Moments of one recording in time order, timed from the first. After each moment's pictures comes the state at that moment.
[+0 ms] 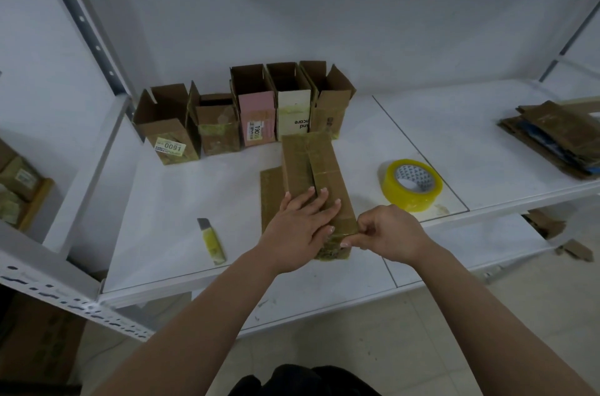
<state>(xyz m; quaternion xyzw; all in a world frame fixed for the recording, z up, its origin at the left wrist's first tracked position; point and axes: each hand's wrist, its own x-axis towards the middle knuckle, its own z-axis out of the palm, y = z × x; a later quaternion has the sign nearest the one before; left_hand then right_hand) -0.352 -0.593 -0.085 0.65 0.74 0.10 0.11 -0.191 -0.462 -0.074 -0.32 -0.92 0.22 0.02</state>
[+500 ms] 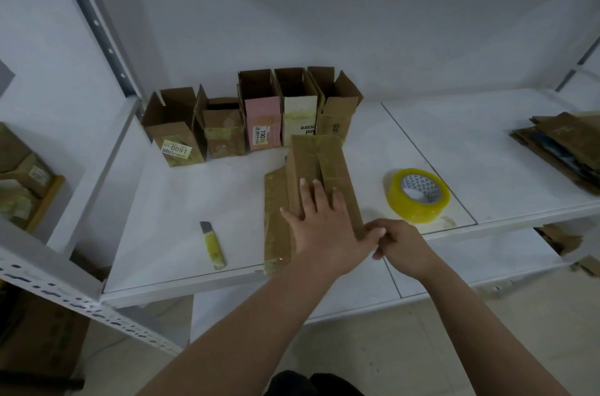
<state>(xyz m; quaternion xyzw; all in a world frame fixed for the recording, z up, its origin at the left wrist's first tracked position) -0.295 -0.552 -0.057 0.46 0.88 0.06 0.13 -0.178 -0.447 -0.094 -0.36 -0.85 0.39 0.07</state>
